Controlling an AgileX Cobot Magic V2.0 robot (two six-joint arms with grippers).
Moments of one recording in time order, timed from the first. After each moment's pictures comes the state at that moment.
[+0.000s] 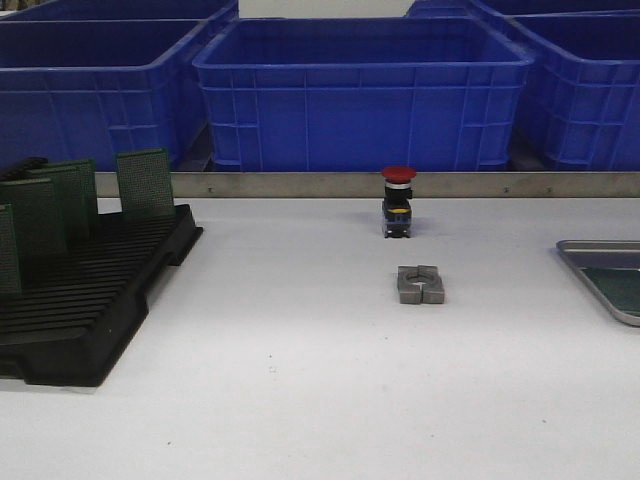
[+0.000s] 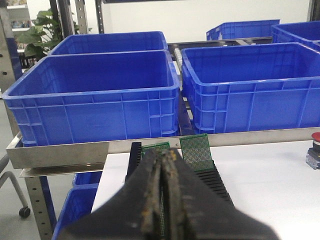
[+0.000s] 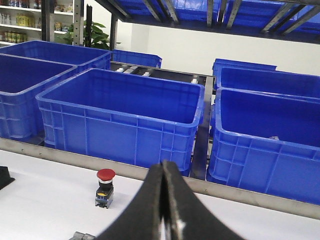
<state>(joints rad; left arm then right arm) -0.14 0.06 -0.24 0.15 0.22 -0.17 -0.01 0.16 -0.27 1.03 0.15 -1.08</state>
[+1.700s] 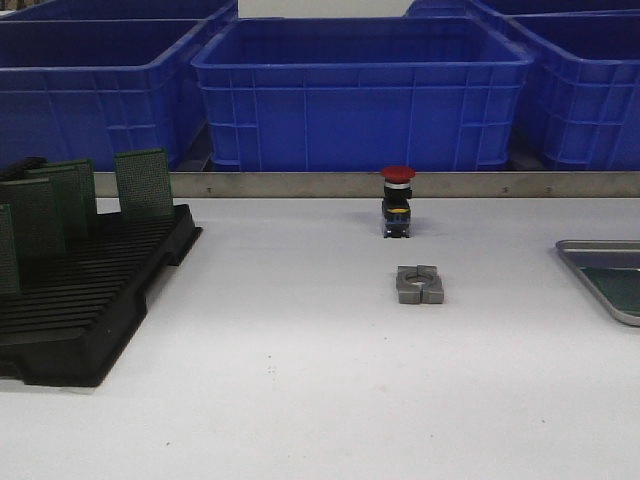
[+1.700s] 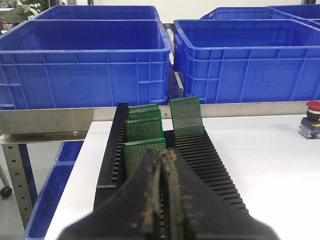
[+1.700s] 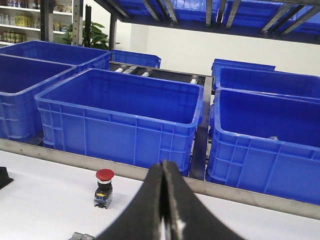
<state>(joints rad) -0.14 -0.01 0.01 0.11 0.09 -0.18 -0.01 0.16 -0.27 1.04 0.14 -1.08</state>
